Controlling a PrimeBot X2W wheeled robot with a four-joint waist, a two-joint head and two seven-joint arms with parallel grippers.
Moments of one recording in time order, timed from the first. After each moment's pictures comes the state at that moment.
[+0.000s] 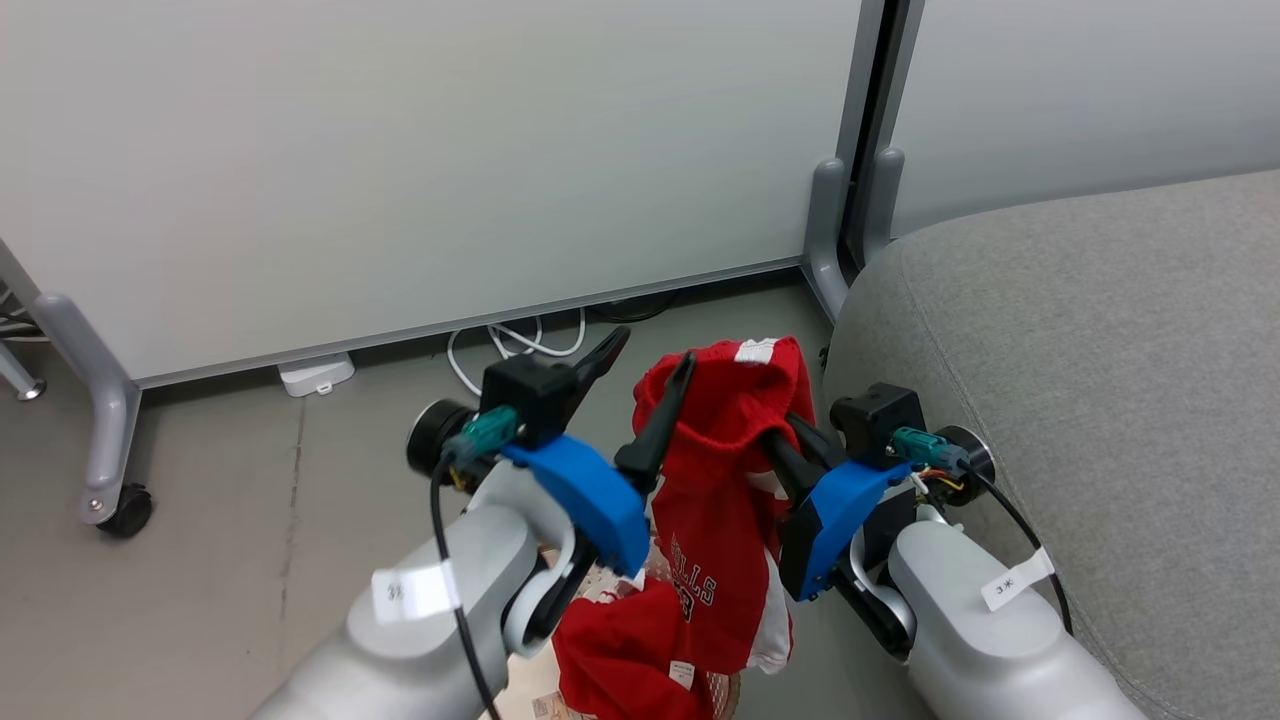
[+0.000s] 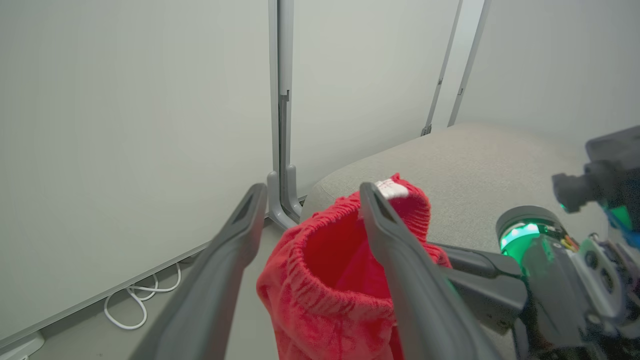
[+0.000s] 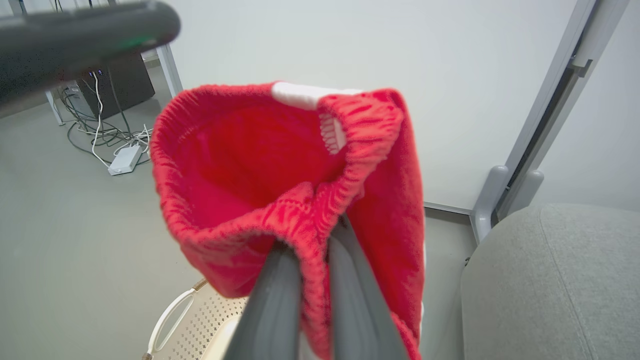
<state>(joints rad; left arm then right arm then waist) -0.72 0.17 -1.02 0.62 -0.90 -0.01 -0.26 -0.65 -0.05 0.57 0.89 0.38 0.13 -0.26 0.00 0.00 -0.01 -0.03</state>
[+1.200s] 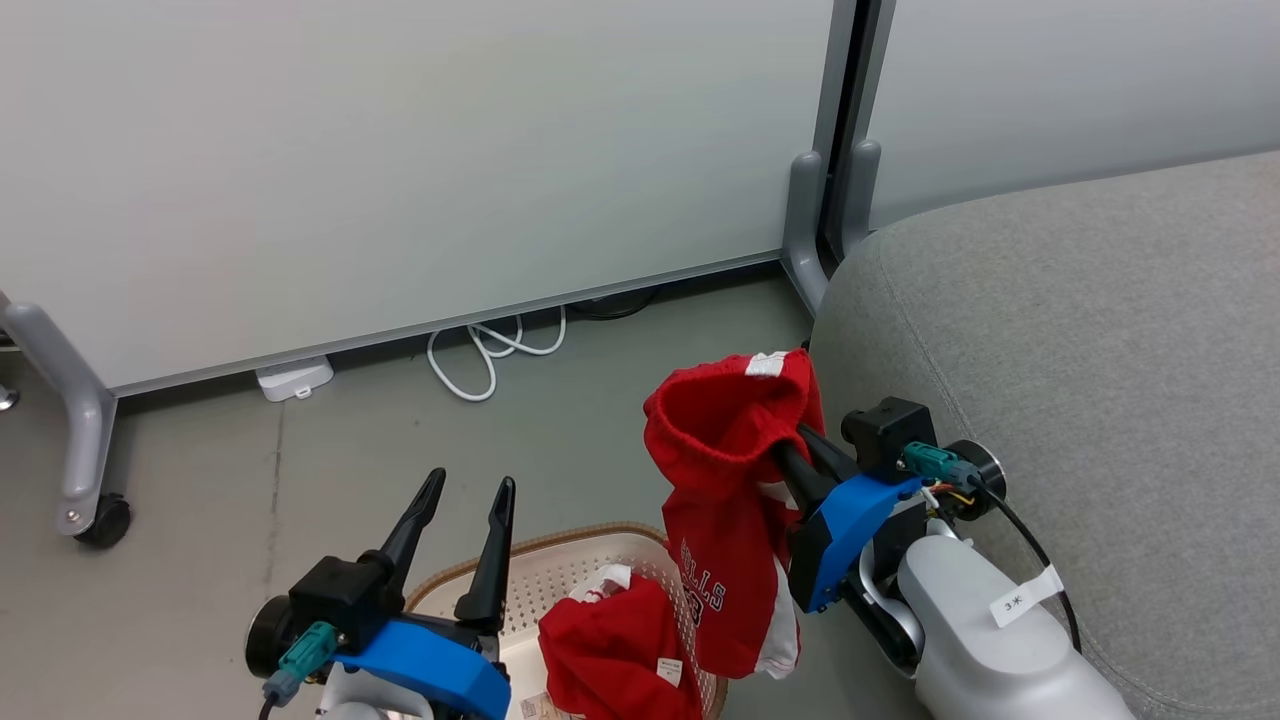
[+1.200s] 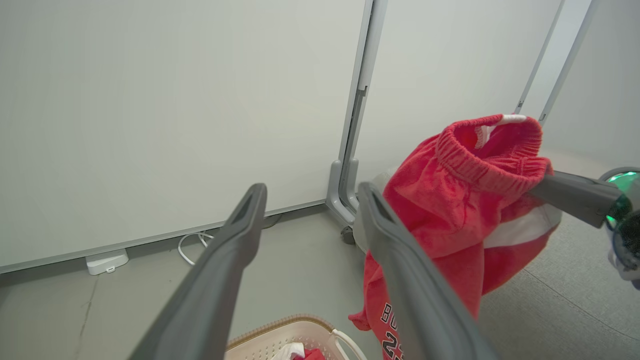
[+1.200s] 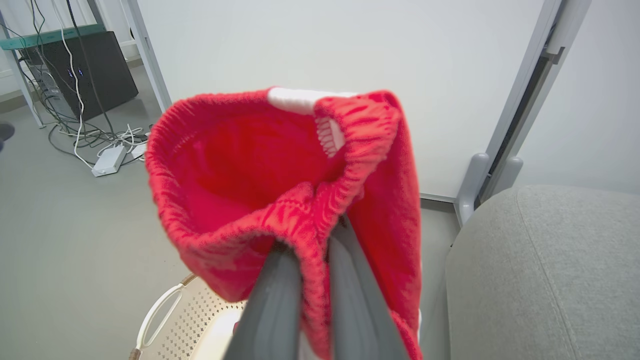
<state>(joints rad) -0.13 0.15 -0.34 0.33 -0.38 -0.12 -0.26 -0.61 -0.05 0.51 0.87 0.33 0.13 -0.26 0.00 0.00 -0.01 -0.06</state>
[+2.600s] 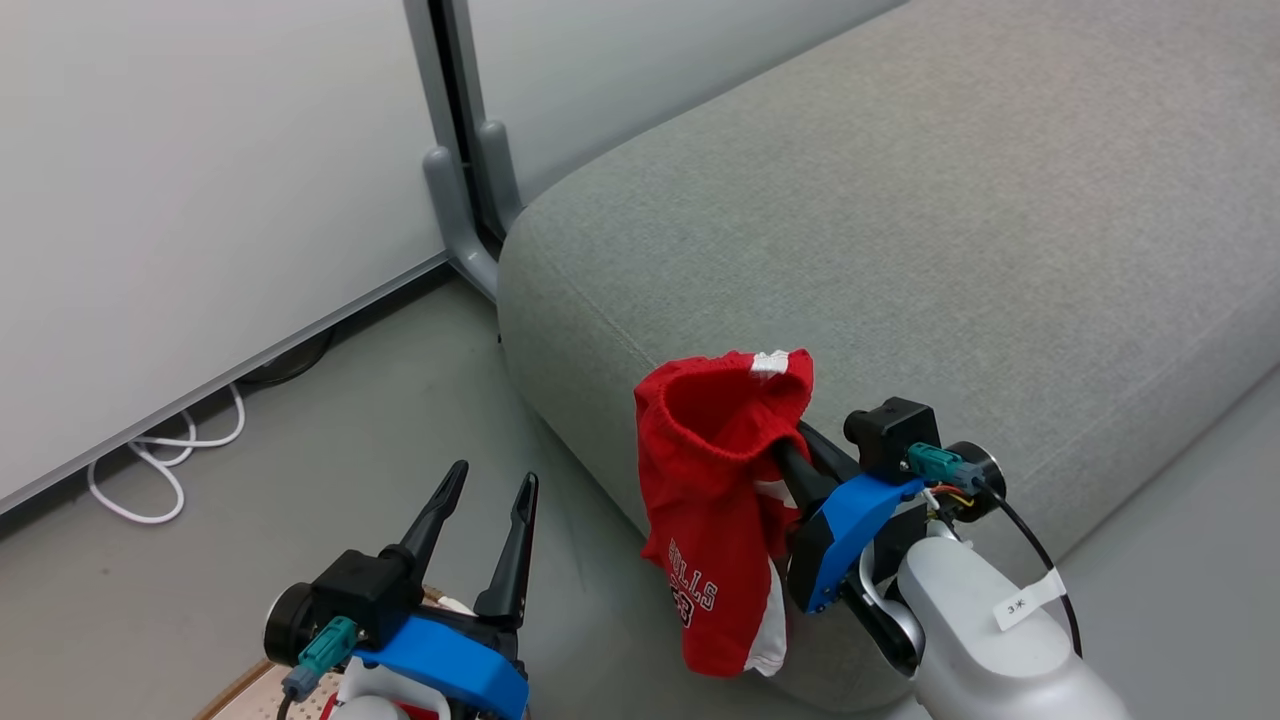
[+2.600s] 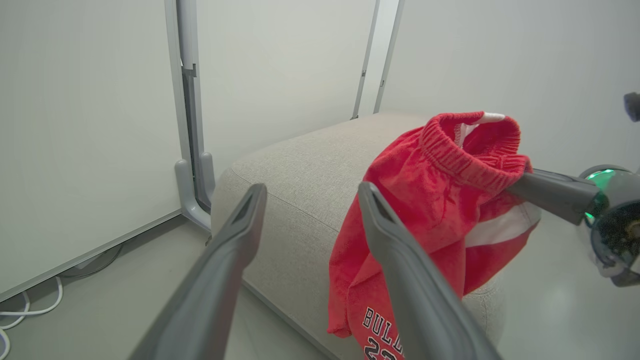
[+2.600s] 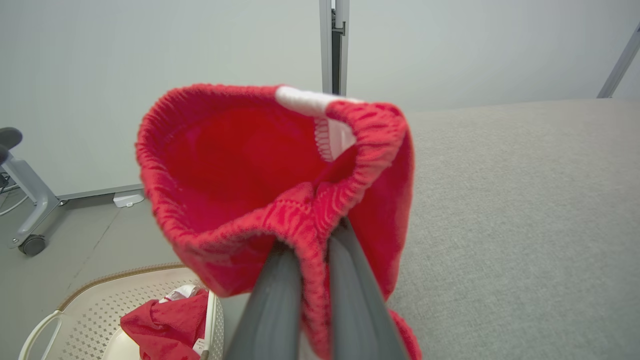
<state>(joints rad) -0.14 0.15 -0.36 0.32 -0.37 -0.13 -0.26 -0.60 -0.05 0.51 0.85 0.34 0.13 -0.26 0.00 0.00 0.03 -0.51</state>
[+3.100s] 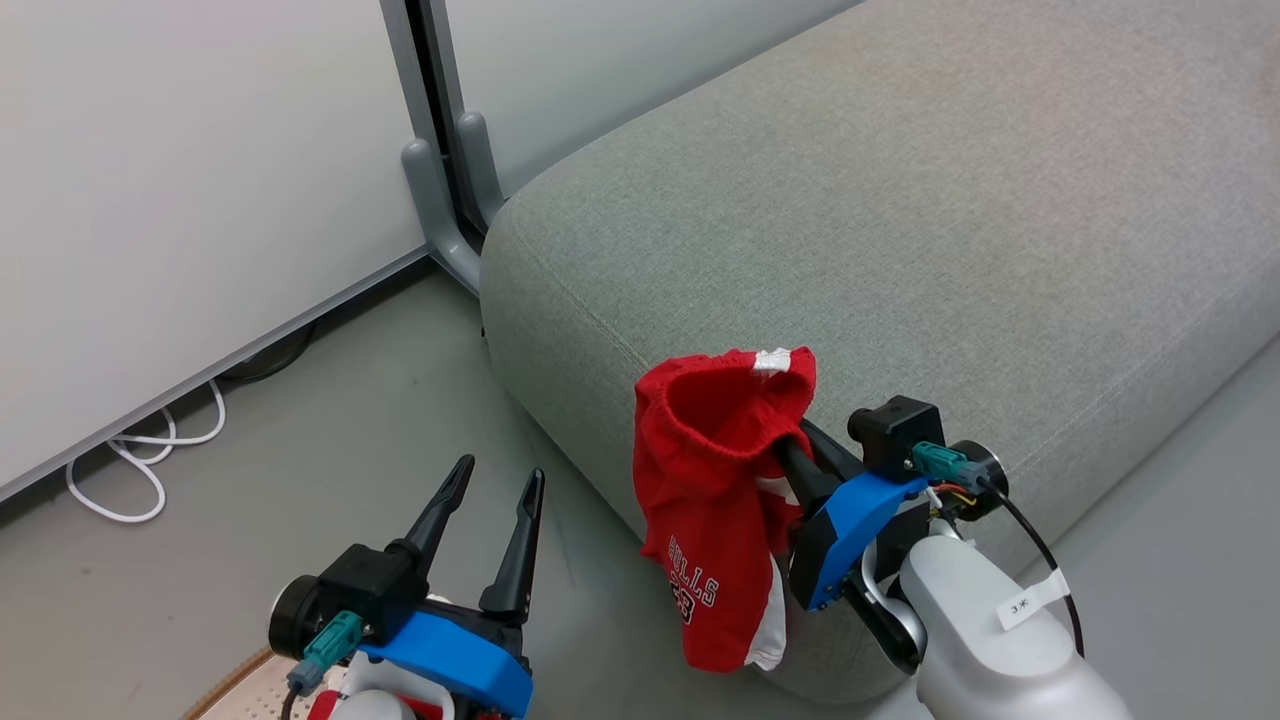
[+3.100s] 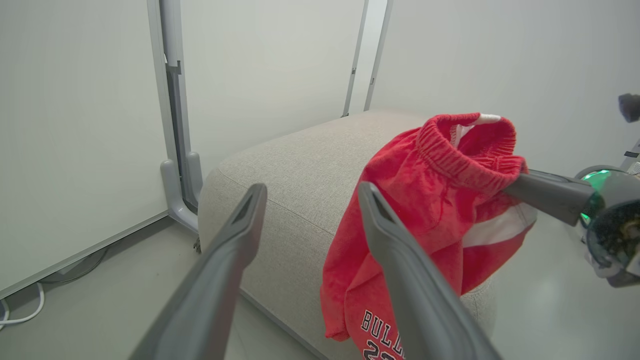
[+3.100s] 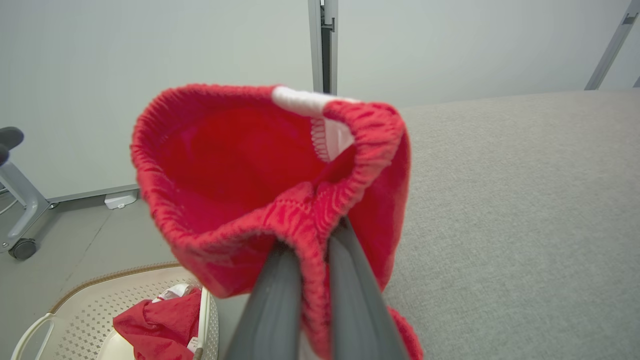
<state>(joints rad) -0.15 0.15 -0.38 0.32 -0.37 -0.13 -0.26 -0.59 -0.05 0.49 0.84 0.34 0.13 -0.26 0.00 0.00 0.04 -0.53</state>
